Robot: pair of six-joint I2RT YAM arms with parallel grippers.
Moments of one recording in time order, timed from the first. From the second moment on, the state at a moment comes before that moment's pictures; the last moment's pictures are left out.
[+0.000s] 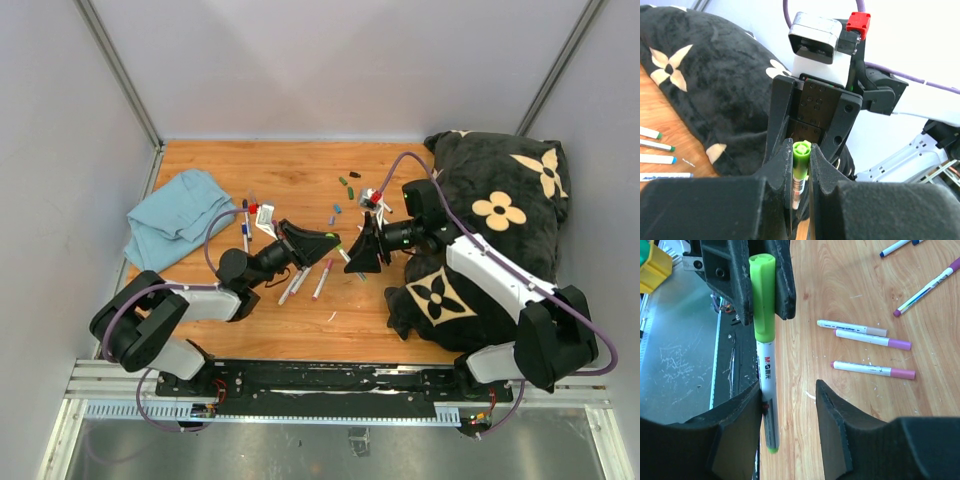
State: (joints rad) left arm -0.67 1.44 0.39 1.45 0.36 -0.91; right arm 0.46 1.37 0.96 -0.29 -1.09 -0.20
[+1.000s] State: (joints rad) left arm -0.31 1.26 0.36 1.51 0.24 -1.04; right arm 0.51 1.45 0.98 -0.33 -0.95 -0.25
